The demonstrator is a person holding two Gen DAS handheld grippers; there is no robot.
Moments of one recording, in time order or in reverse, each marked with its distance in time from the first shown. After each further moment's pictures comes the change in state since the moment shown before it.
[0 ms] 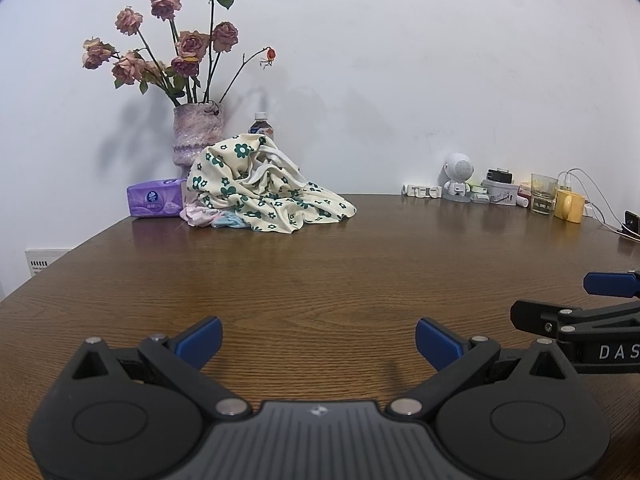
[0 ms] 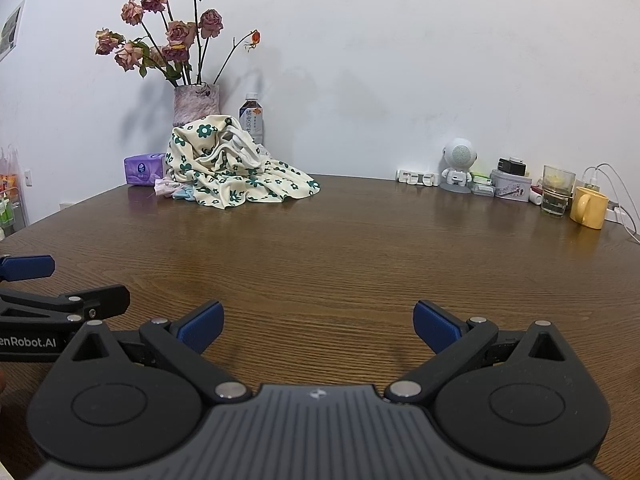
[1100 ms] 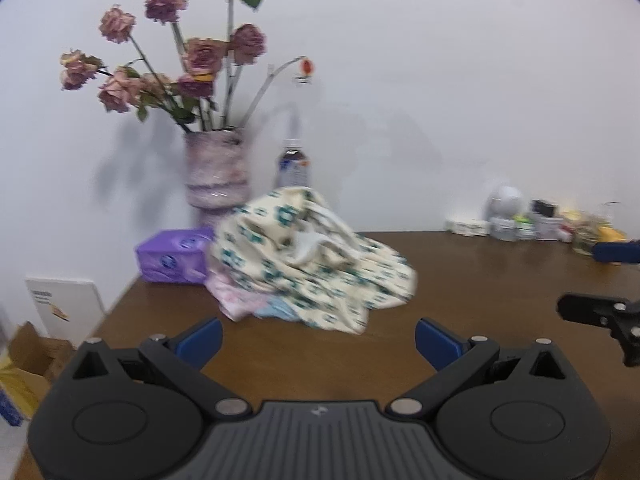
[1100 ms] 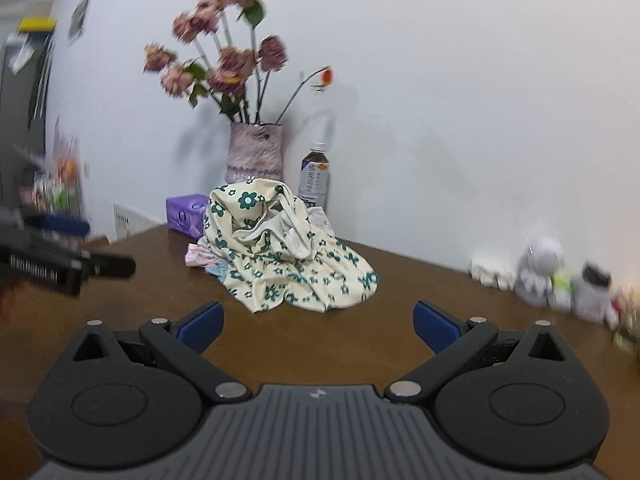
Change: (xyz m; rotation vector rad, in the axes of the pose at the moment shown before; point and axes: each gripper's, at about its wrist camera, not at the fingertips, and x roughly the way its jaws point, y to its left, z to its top) left arm 0.109 0.082 0.169 0.036 0.067 -0.004; right arm 0.104 0.011 0.160 -0.214 -0.022 0.223
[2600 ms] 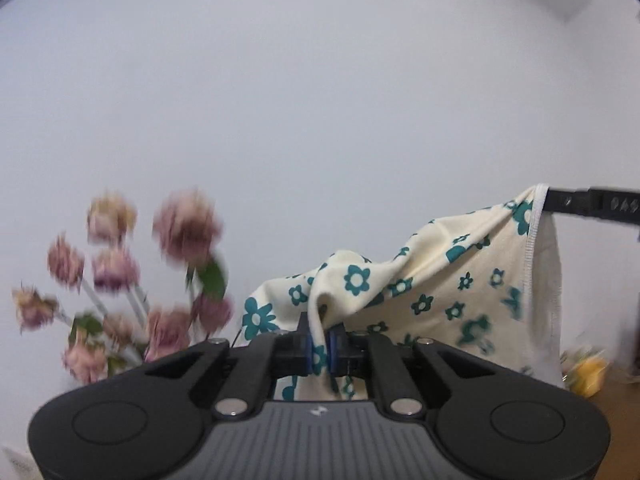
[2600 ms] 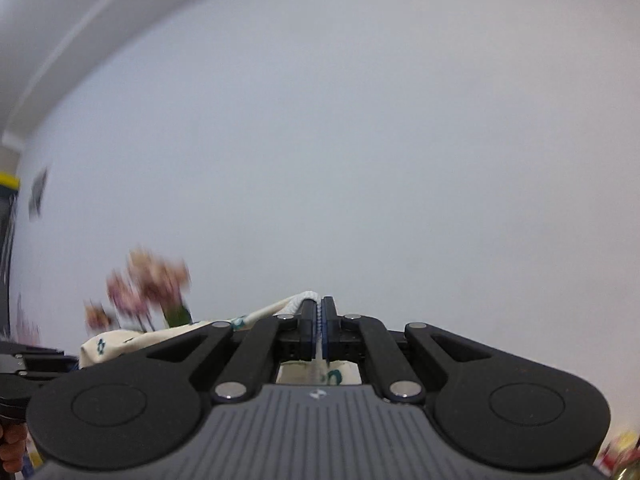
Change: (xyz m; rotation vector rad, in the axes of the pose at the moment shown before) left arm -0.080 -0.001 0.200 0.070 -0.469 -0.203; right arm -0.065 -0.068 0.215 0.162 -0.579 -0.112
